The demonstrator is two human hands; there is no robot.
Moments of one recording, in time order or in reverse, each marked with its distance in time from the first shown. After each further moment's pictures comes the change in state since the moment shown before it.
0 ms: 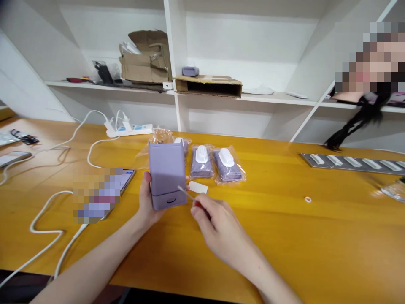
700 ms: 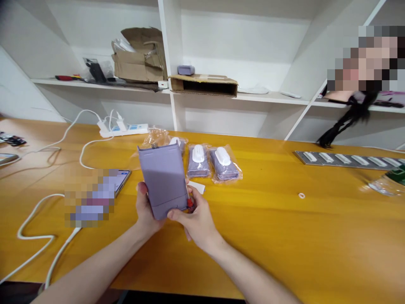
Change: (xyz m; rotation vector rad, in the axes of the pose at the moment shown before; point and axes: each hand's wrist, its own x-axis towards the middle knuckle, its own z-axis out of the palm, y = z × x) left_hand -0.010 -0.016 0.005 -0.070 0.046 0.019; right_hand 0.018 0.019 0.057 0.778 0.006 0.247
